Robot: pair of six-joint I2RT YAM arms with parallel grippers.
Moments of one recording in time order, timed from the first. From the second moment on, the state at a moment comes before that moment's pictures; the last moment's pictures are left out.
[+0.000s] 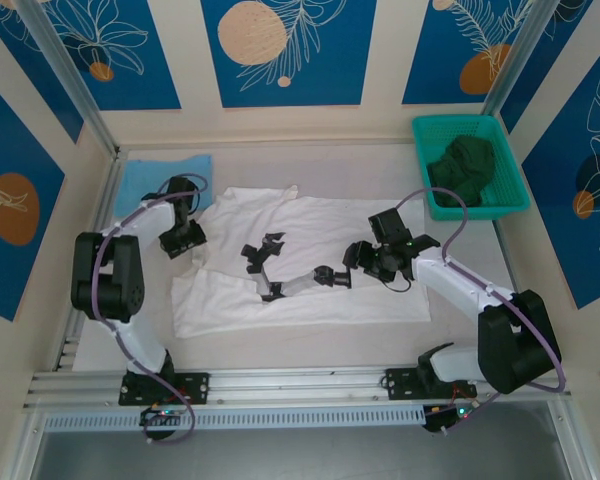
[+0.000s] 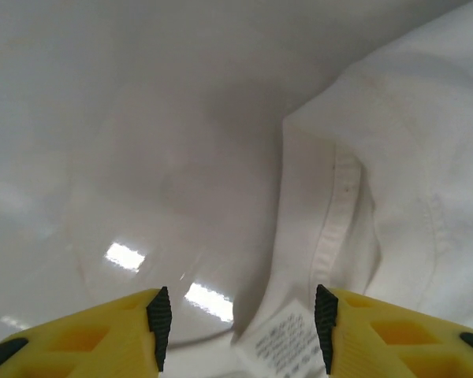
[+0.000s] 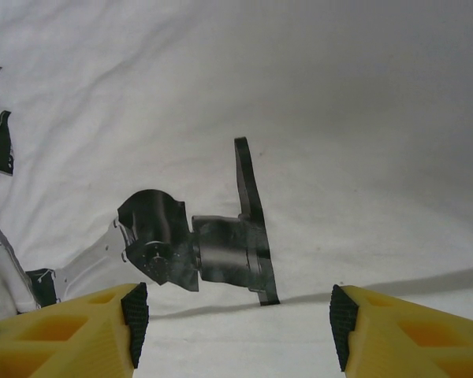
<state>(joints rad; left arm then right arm) -0.10 1.80 1.20 -0.79 -0.12 -0.62 0.41 1.32 0.79 -0.55 -0.14 0.73</state>
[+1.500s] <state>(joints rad) -0.02 1.62 0.97 -0.76 -0.07 -0.66 0.30 1.19 0.67 -0.49 -0.15 0.74</state>
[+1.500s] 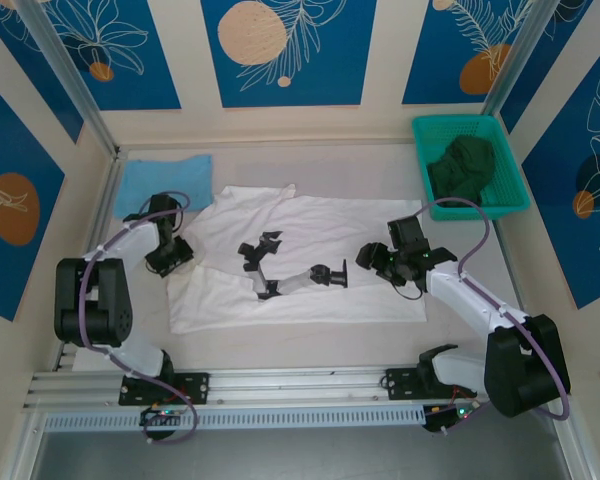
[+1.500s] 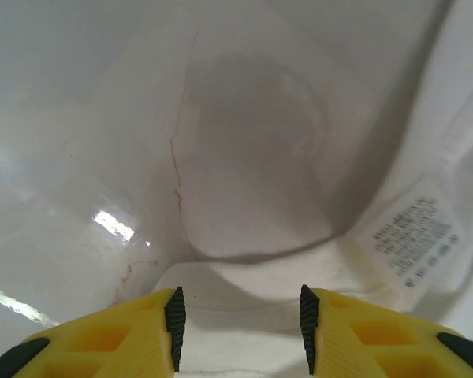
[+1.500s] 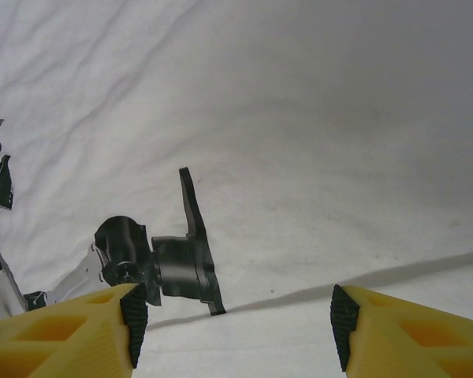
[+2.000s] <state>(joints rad) -0.02 1.63 0.91 -0.72 -0.16 -0.68 0.15 1.19 0.64 -0.50 -0.18 0.79</state>
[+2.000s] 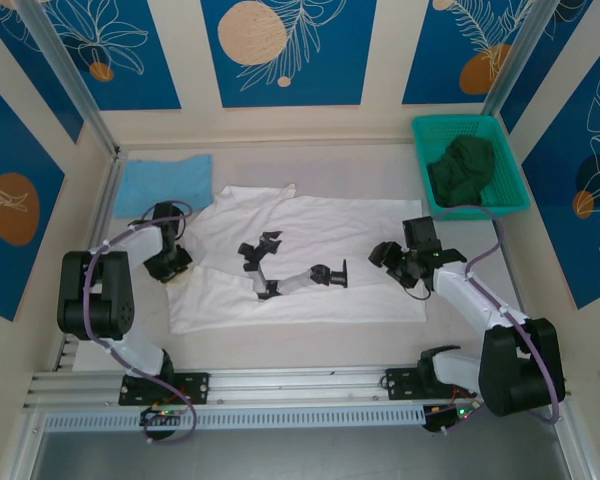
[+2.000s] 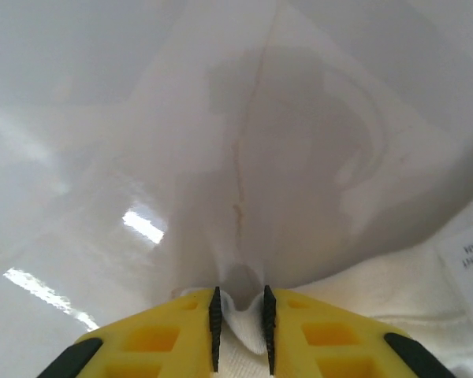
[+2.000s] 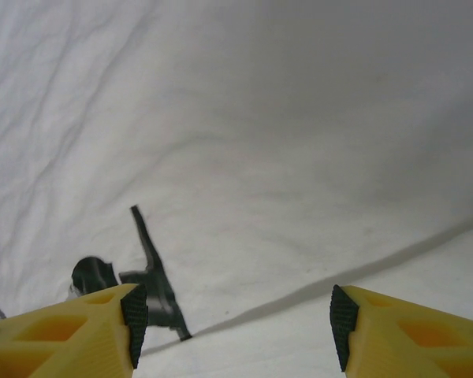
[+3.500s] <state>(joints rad) -0.49 1.29 0.60 -0.80 -0.17 -0.80 0.24 1.17 0.54 -0.75 -0.09 1.03</state>
